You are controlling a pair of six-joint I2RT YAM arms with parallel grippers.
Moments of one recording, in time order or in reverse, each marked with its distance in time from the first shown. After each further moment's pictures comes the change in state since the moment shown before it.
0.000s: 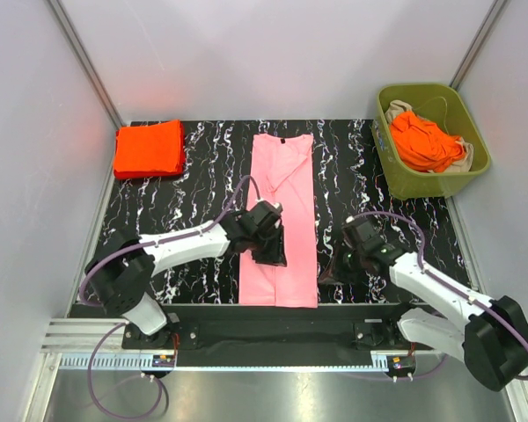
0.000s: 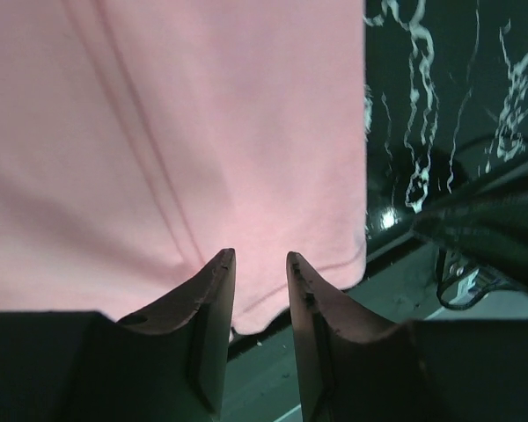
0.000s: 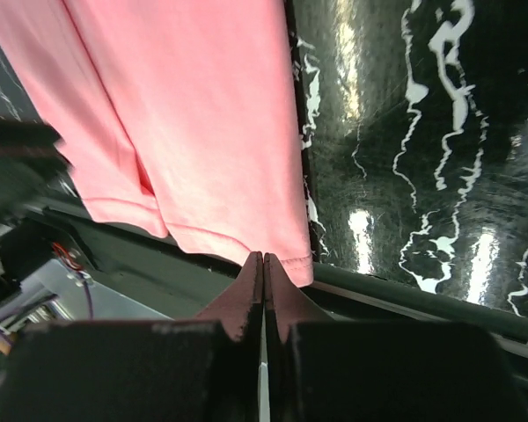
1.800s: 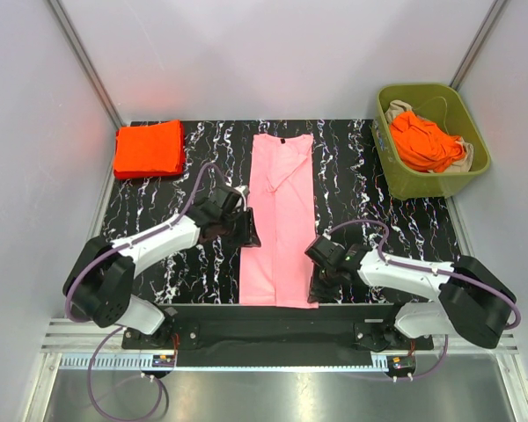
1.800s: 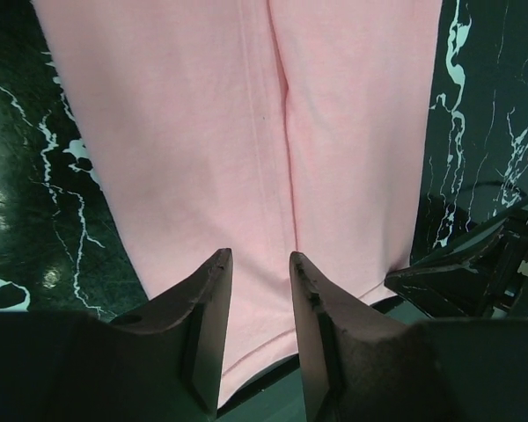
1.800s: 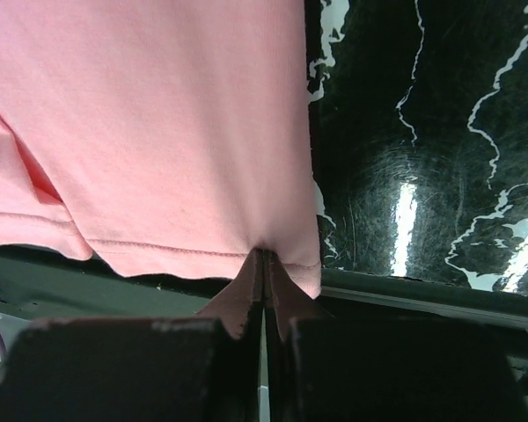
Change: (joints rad) left arm 0.297 -0.125 -0.120 0.040 0.100 0.166; right arm 0.360 0.262 0.051 0.018 0.200 0.206
